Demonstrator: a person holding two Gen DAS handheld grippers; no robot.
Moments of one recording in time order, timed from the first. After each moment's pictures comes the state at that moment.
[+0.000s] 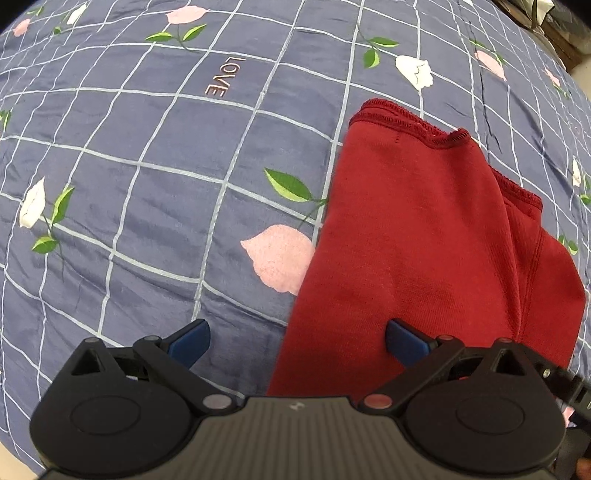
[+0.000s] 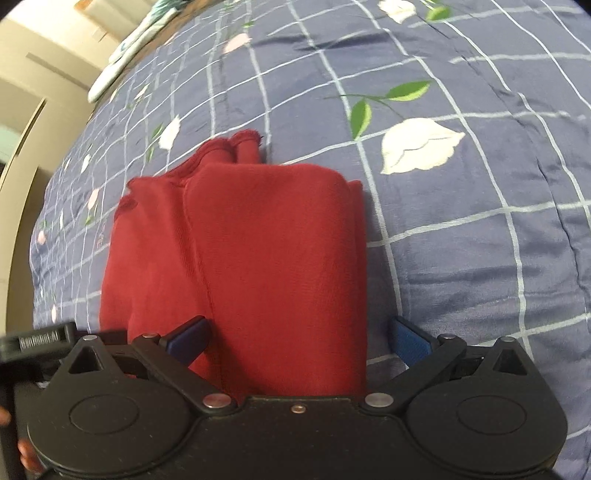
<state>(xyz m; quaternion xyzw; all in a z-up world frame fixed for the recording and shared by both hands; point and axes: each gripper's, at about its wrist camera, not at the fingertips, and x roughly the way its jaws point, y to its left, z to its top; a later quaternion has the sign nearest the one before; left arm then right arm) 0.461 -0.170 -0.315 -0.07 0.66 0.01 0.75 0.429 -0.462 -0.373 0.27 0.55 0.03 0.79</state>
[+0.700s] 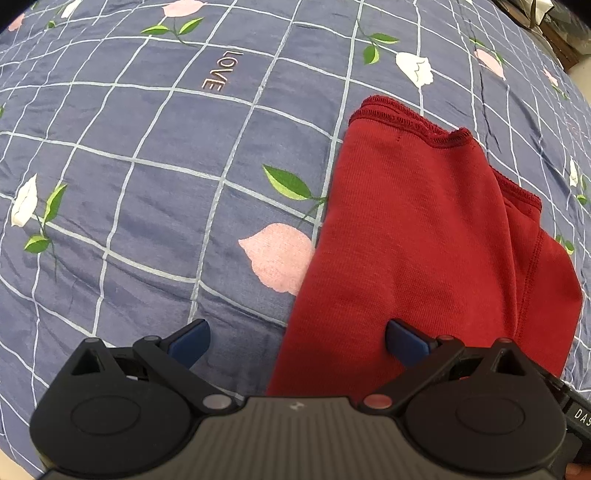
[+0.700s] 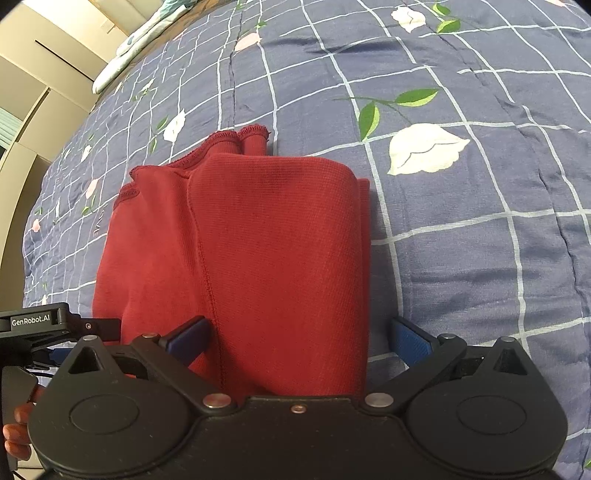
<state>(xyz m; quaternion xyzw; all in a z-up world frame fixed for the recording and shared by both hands) 0.464 -0.163 -0.317 -0.08 0.67 0.00 0.74 0.427 -0.455 -0.373 0.25 0.55 0.03 0.80</state>
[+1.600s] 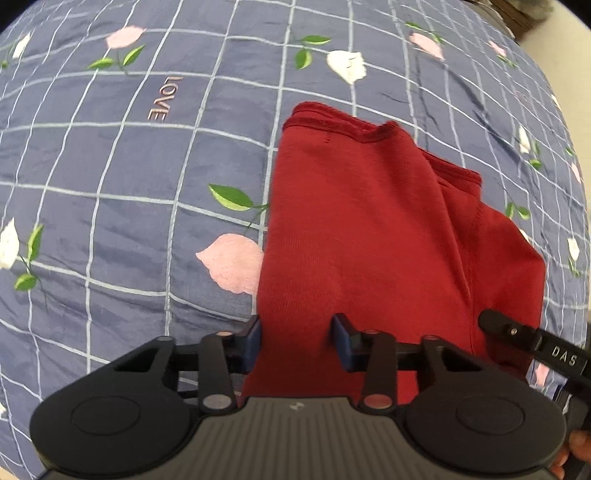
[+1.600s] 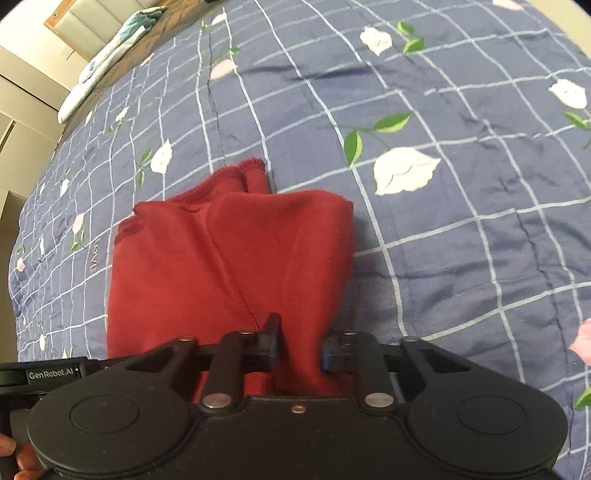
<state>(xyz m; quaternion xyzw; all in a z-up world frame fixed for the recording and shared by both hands) 0.483 -0.187 -0.287 -0.04 0.67 -0.08 0.73 0.427 -0.446 -0.328 0.27 0.55 -0.05 0.79</state>
